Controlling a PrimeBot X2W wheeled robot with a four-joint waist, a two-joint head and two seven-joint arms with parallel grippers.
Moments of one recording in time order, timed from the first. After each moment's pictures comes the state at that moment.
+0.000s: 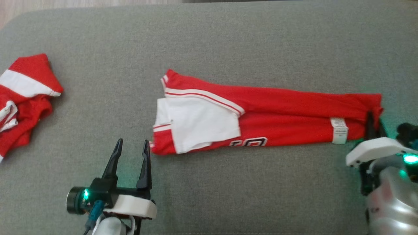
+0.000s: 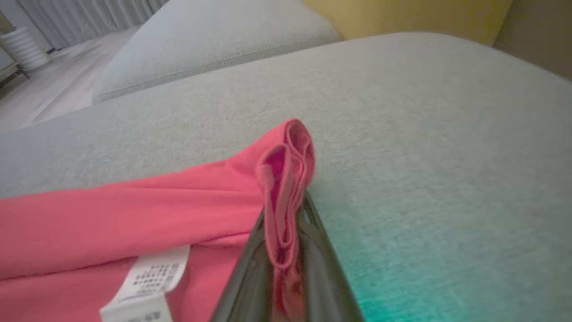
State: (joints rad) left arm -0.10 0.05 -0.19 0.32 -0.14 -0.01 -0.26; right arm -0.48 -0.08 -0.33 0.92 0.03 0.12 -0.26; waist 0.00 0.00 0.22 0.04
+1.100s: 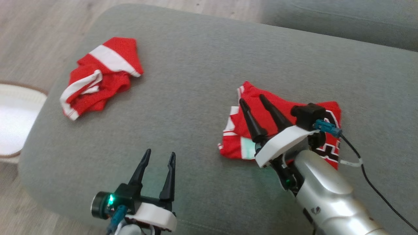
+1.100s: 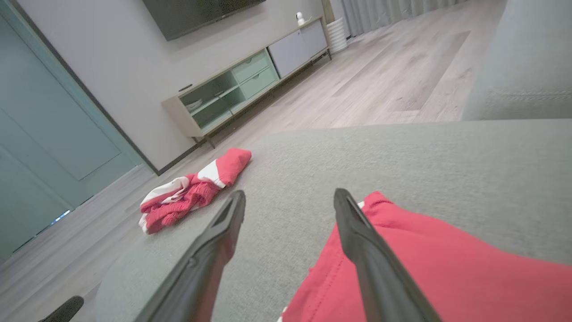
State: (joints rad) left arm -0.10 0.05 -0.35 0.37 -0.21 0.00 -0.26; right arm -0.53 -0.06 0.59 0.71 0.64 0.12 -0.23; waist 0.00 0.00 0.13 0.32
